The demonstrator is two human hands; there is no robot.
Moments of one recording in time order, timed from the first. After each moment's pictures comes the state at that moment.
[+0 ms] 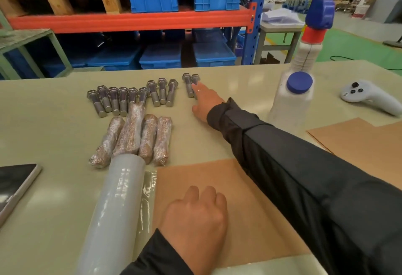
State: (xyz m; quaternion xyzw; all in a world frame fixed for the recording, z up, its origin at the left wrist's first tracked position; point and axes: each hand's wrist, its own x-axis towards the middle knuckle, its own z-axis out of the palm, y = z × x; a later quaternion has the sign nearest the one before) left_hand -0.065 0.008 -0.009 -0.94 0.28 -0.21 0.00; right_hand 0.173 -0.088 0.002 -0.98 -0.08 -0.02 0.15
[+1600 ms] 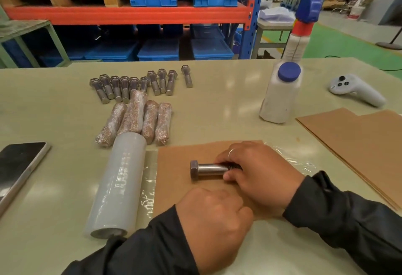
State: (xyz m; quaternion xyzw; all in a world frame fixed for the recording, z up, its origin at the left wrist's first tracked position) left_hand -0.098 0.013 0.002 -0.84 0.48 -0.22 -0.06; right_hand -0.057 -0.134 0.024 -0.97 -0.19 0.03 0.15
